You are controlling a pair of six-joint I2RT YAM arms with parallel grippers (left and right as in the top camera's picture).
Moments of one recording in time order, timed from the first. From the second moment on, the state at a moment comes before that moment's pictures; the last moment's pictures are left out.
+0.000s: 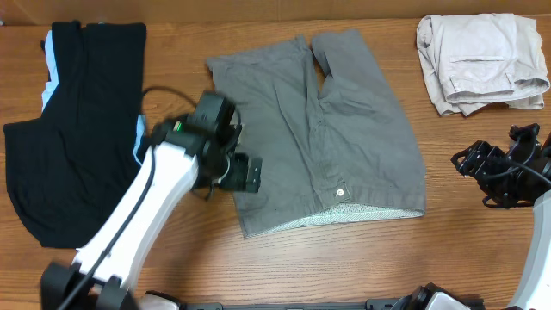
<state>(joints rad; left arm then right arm) -0.35 1.50 1.18 -1.08 0.21 -0.26 -0.56 1.29 1.13 -1.09 -0.40 0.10</state>
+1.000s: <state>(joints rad) -0.56 1.78 0.97 -0.94 0.12 -0.33 -0.55 1.32 1.13 -1.07 -0.40 0.10</state>
